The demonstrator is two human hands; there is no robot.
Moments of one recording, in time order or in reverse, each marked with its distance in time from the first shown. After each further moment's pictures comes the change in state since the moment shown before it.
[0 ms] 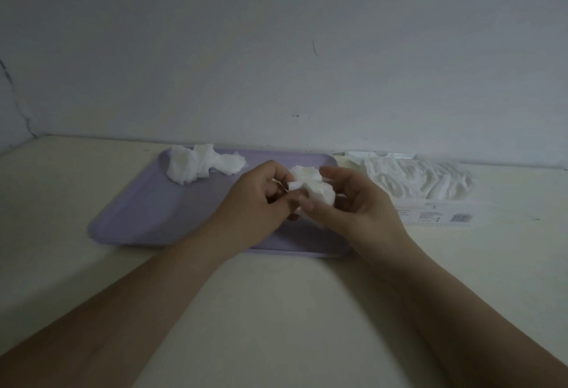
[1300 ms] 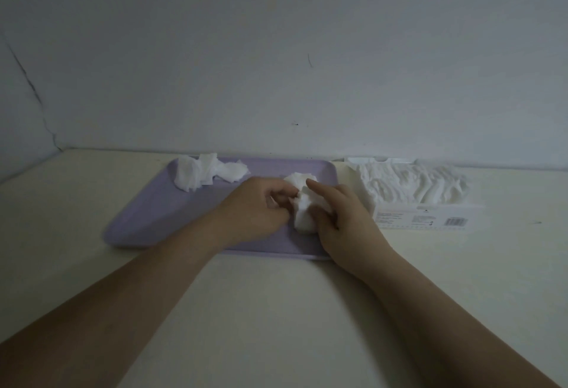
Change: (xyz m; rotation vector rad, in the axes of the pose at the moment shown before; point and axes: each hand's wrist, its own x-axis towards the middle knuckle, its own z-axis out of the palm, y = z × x) left_hand 0.015 0.002 -0.003 0.379 -0.110 0.001; right_hand 0.005 0.021 -0.005 -0.658 -0.024 -0.243
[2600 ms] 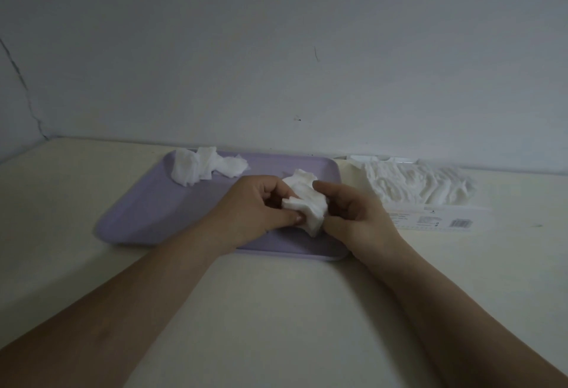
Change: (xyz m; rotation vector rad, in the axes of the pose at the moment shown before) left_hand -0.010 -0.011 0.000 -0.357 0.016 -0.080; right_hand 0.002 -0.004 -0.010 0.468 -0.084 0.264
